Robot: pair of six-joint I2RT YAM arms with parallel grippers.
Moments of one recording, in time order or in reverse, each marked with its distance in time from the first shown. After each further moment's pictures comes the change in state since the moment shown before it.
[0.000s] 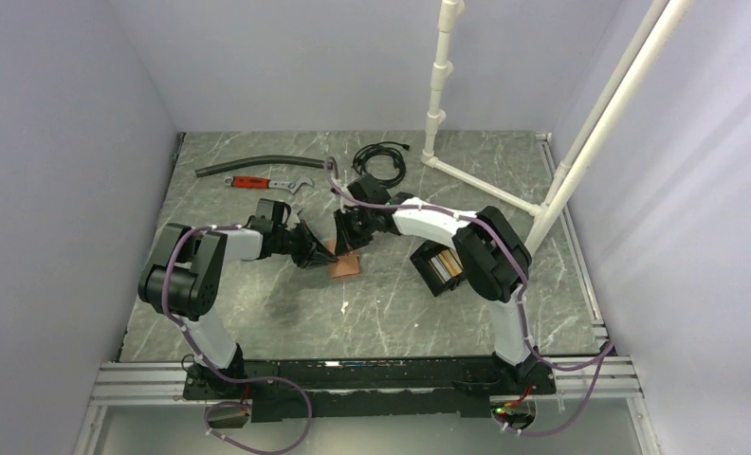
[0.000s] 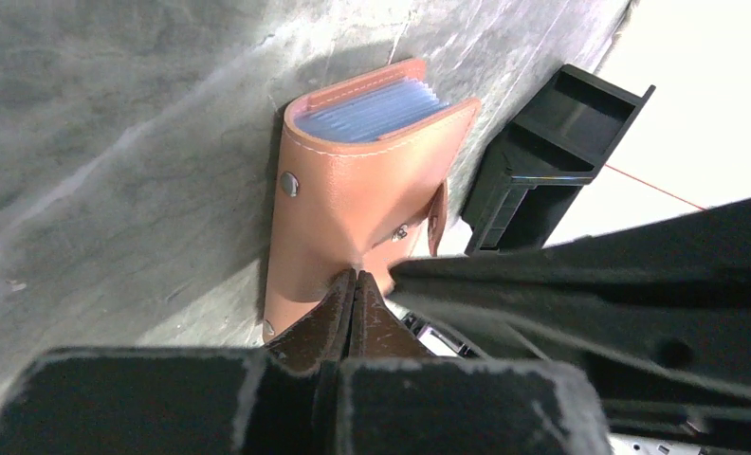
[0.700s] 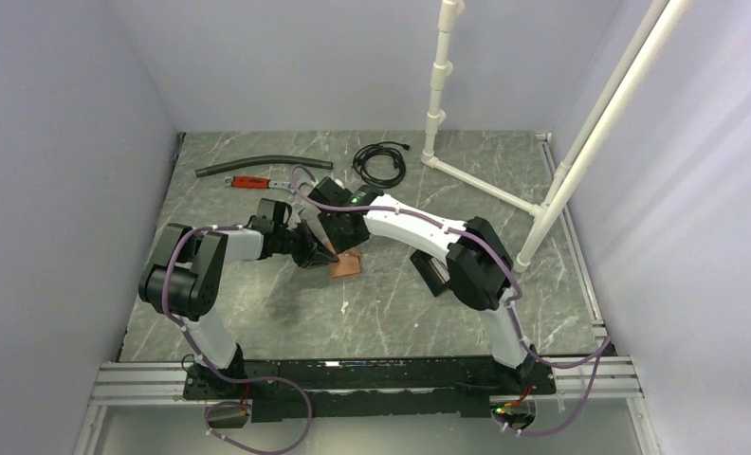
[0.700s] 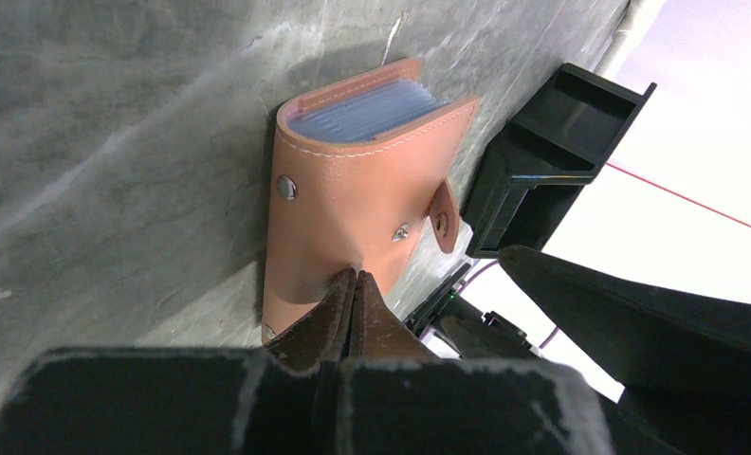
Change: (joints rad) left arm -0.009 0.000 0.001 0.013 -0.005 0.001; right arm 0.169 0.043 0.366 -0.558 0.600 0.035
